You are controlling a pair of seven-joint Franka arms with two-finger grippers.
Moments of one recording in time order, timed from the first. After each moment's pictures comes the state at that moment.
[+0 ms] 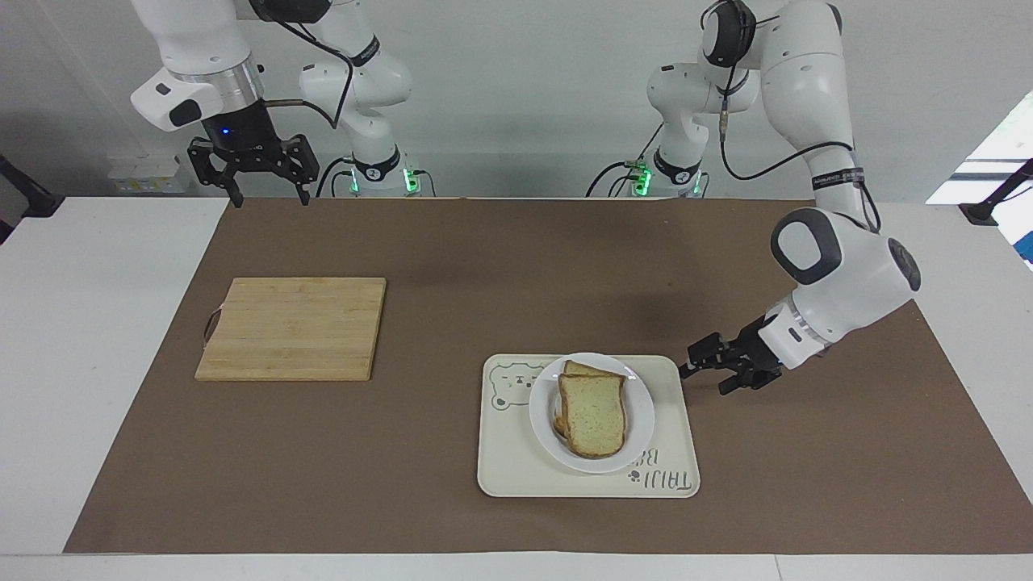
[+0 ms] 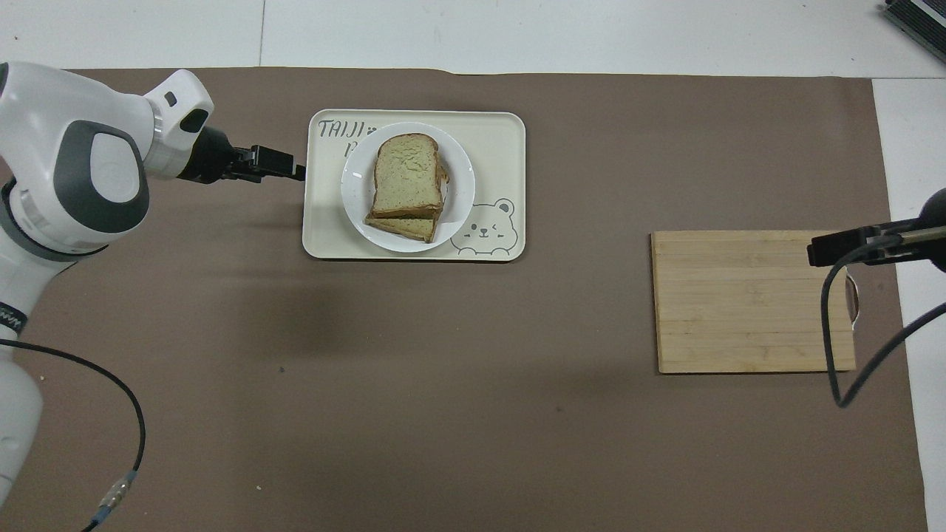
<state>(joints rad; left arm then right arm) -0.11 0.42 0.01 -1.56 -0.52 2.05 0.29 0.14 -0.07 -0.09 -1.59 -0.04 1.58 -0.04</state>
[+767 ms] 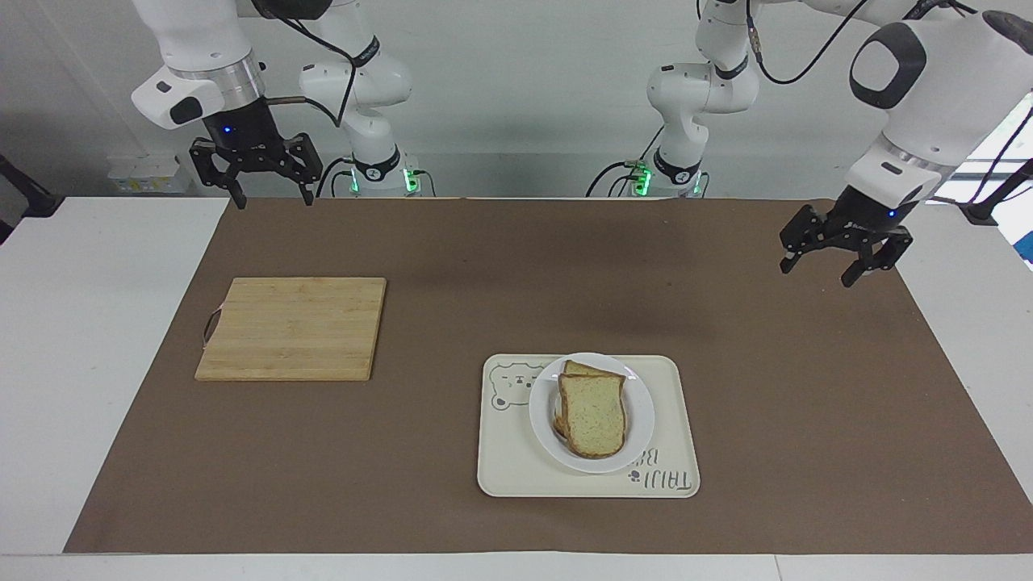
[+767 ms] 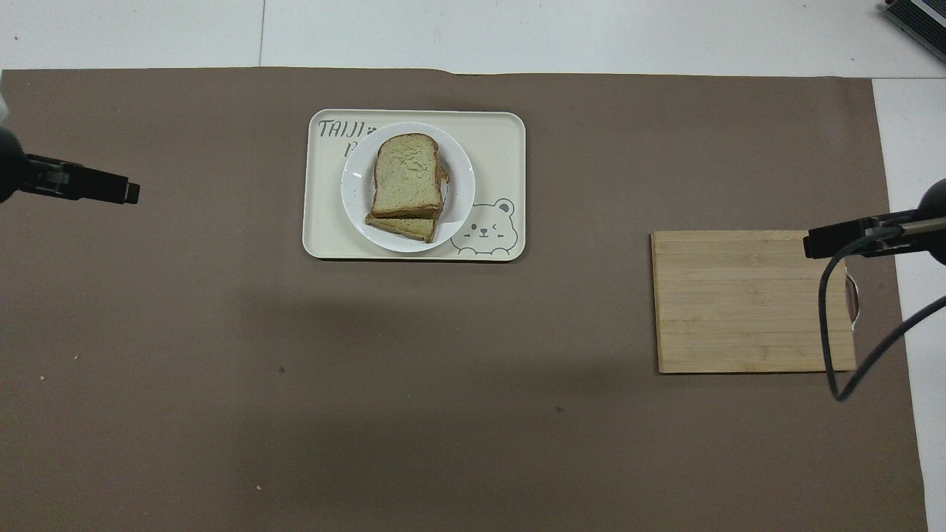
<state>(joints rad) -0.10 0.05 0.08 -1.55 -0.13 1.73 0.24 0.14 -0.05 -0.09 -1.57 -0.02 1.58 -0.04</state>
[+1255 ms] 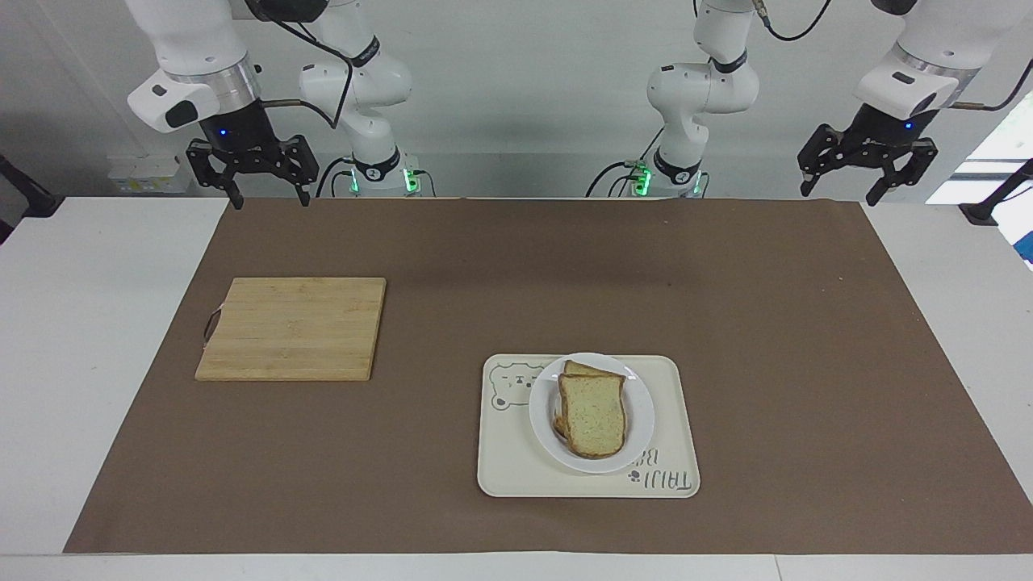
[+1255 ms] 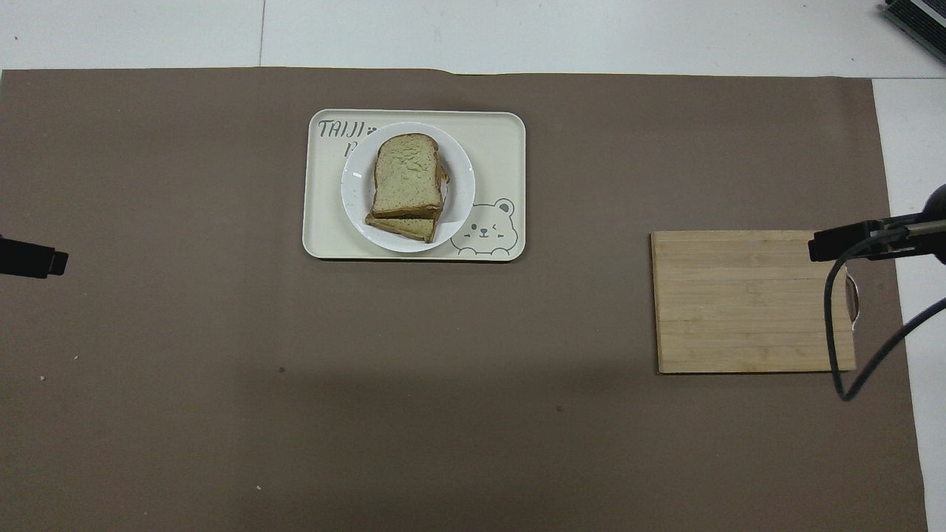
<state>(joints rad) -0.10 -0.08 0.07 -1.53 -0.01 1.49 0.23 0.13 -0.05 -0.10 -1.58 -0.02 1.57 -0.04</state>
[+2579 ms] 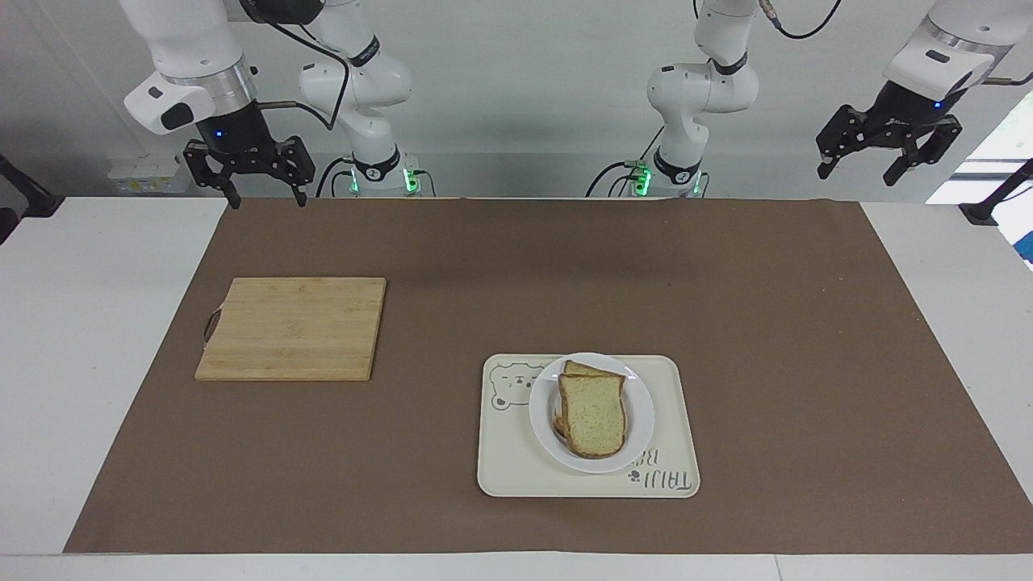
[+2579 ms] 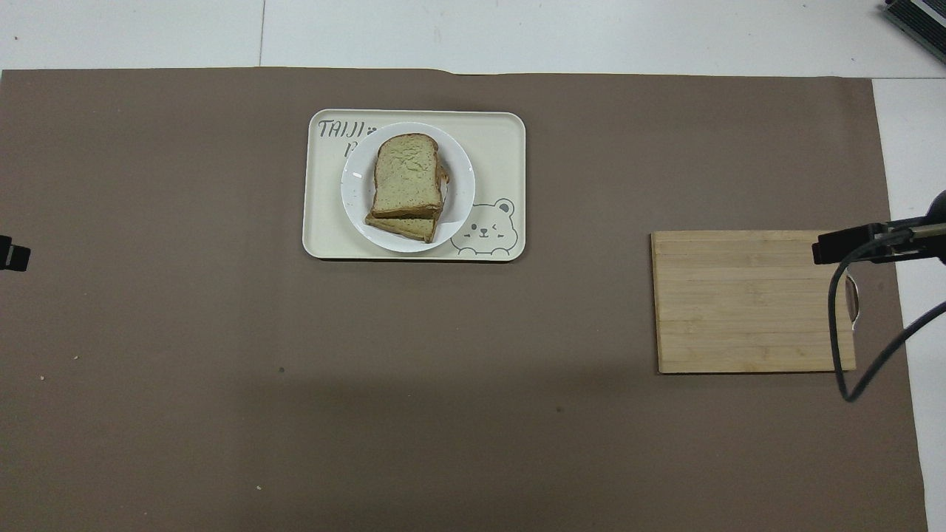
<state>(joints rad) -0.08 -0.01 0.08 -1.38 -0.02 1.38 0.18 0.12 -0.06 -0.10 -1.59 -0.02 1.57 -0.04</state>
